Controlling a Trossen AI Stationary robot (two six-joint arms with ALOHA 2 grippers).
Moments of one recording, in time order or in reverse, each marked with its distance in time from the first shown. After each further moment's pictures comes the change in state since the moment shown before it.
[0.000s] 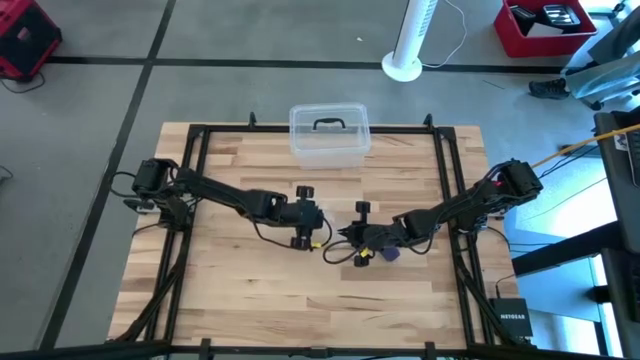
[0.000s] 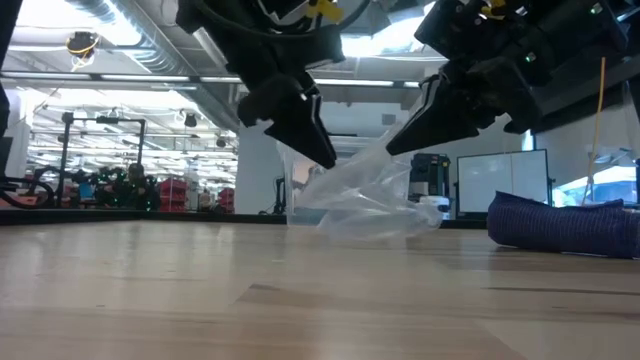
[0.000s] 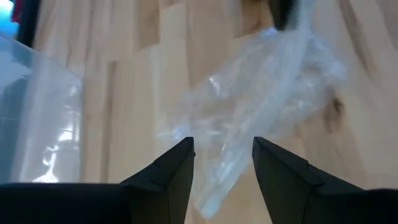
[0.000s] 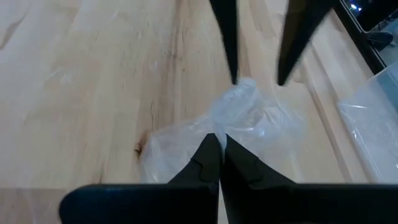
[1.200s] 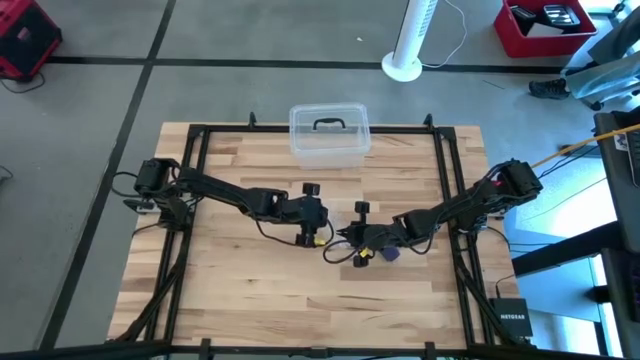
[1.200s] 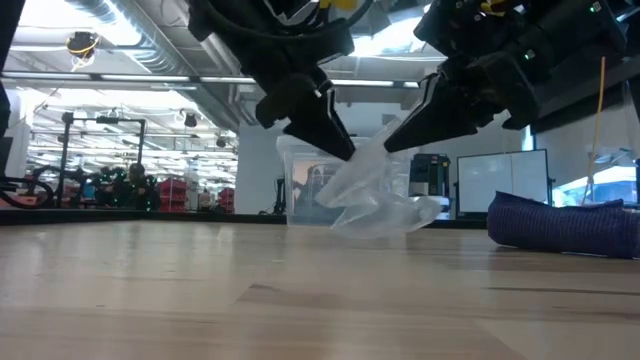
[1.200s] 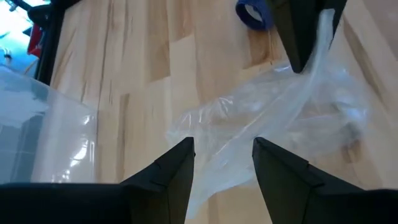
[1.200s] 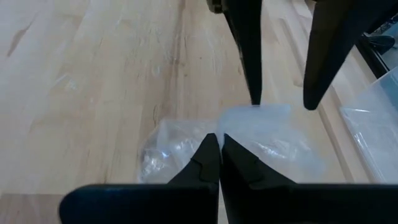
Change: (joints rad) left arm 0.022 0.014 0.001 0.117 0.024 0.099; right arm 0.000 0.000 0.000 0.018 -0.010 -0.002
